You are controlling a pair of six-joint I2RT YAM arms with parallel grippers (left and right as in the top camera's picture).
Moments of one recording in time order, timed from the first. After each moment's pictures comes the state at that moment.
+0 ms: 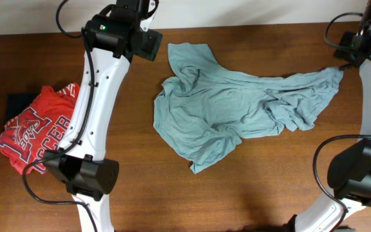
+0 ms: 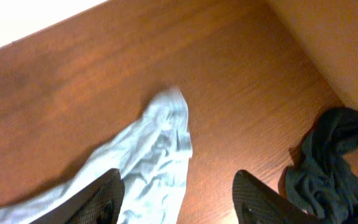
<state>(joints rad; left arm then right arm) -0.32 2.09 2.40 -1.22 -0.27 0.17 -0.31 1.94 1.93 -0.92 0.25 0.13</state>
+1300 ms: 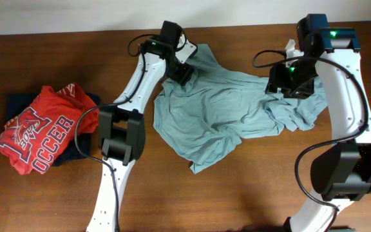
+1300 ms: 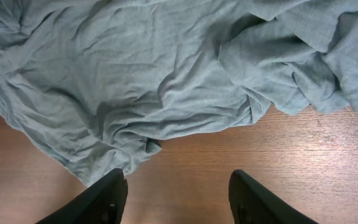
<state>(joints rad) -0.35 2.63 2.42 -0.94 0.15 0.27 -0.05 1.94 1.93 -1.46 -0.20 0.14</state>
